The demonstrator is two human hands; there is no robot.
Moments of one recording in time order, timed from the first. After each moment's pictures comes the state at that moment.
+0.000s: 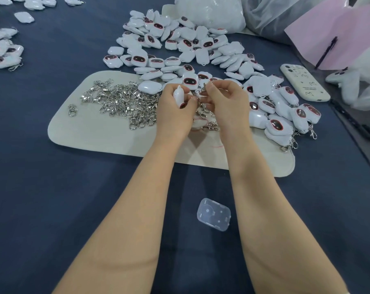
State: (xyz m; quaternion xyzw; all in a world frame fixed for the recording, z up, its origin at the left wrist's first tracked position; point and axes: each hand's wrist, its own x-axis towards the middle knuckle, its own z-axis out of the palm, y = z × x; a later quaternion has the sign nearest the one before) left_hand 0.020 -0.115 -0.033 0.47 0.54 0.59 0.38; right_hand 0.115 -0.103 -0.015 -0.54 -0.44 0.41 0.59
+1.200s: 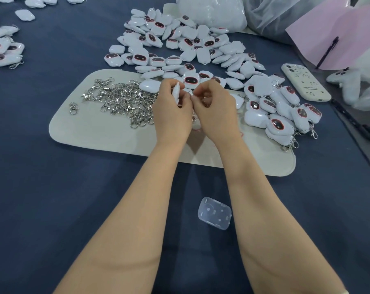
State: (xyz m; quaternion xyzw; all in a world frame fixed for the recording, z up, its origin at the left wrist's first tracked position) left_hand 0.019 -0.118 -0.033 0.51 0.58 0.59 0.24; right_hand 0.105 -0.104 -0.031 -0.56 -0.65 0.21 0.47
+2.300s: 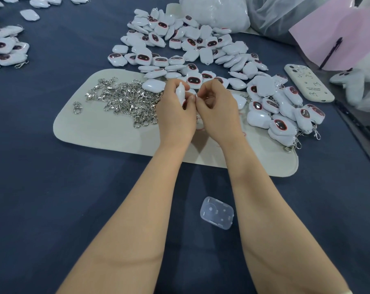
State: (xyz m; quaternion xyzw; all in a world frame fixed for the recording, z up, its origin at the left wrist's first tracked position) left_hand 0.020 -0.120 -0.034 0.52 0.58 0.58 0.22; right_hand 0.107 -0.105 -0.032 -0.54 -0.66 0.25 0.47
